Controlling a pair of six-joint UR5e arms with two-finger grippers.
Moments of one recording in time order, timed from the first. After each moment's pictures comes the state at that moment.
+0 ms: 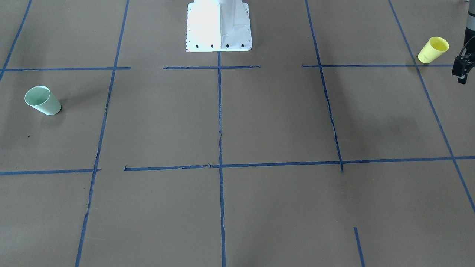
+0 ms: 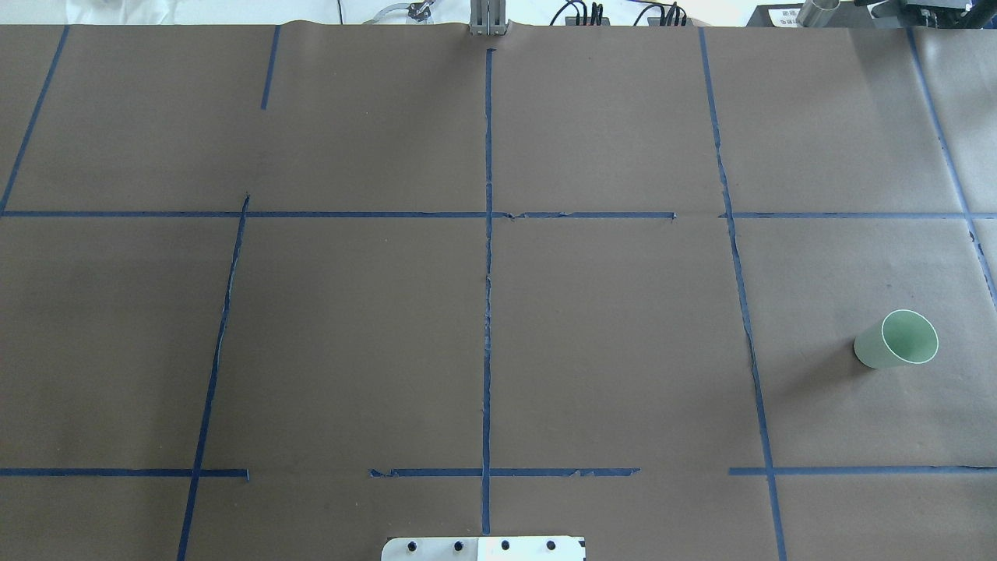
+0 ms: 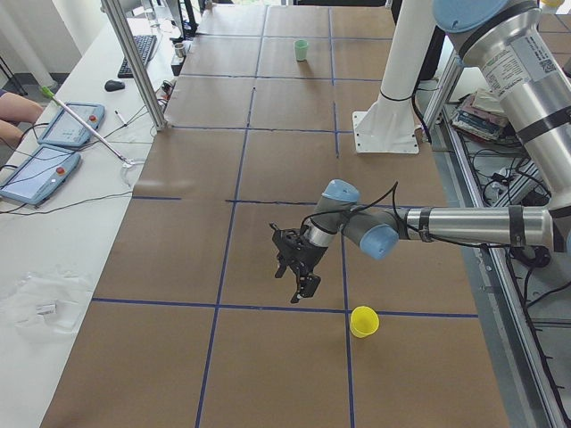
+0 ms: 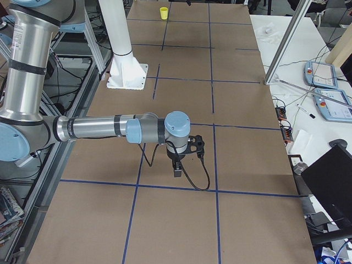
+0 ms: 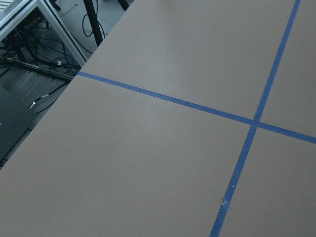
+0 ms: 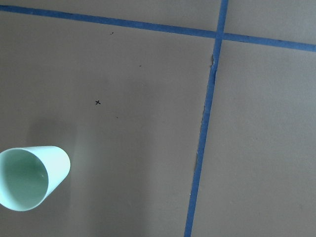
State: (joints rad) left arm -0.85 -1.02 -1.98 -2.17 -1.40 -1.40; right arm 1.50 -1.82 1.91 -1.60 2.37 -0.05
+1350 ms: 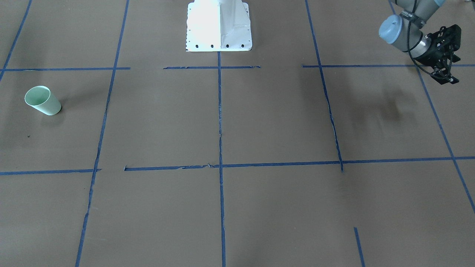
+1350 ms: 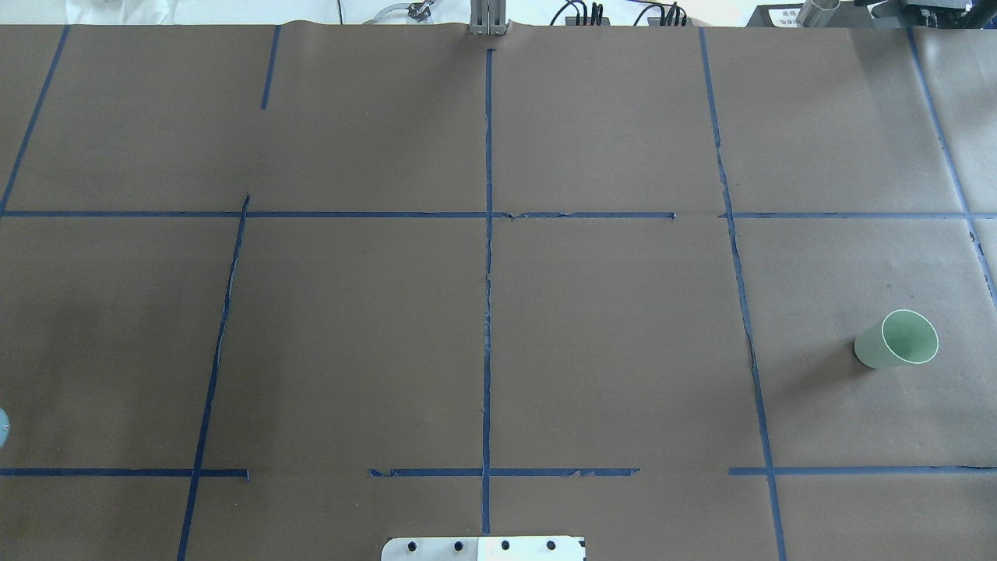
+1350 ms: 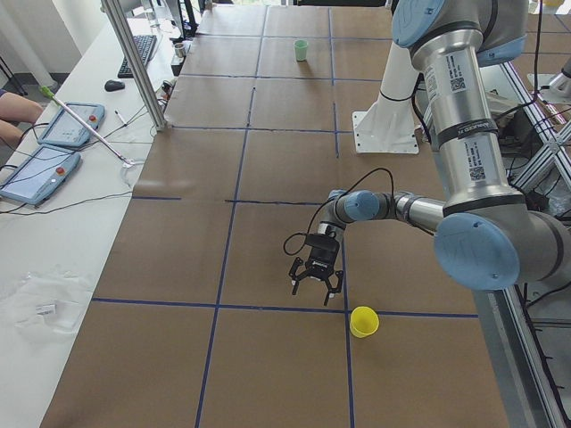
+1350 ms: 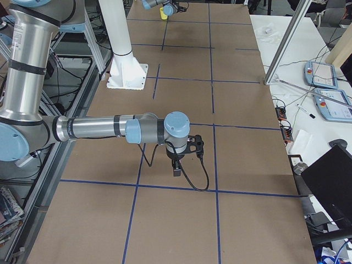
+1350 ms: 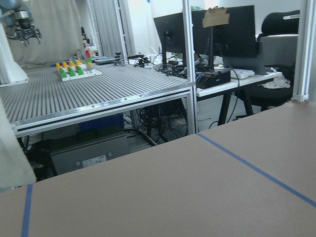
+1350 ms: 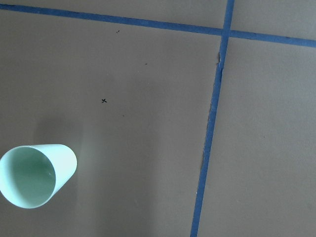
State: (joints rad) left arm -0.39 -1.22 -1.96 -1.18 -1.19 -2.61; right arm 1.50 -1.82 1.91 -1.60 2.39 -0.05
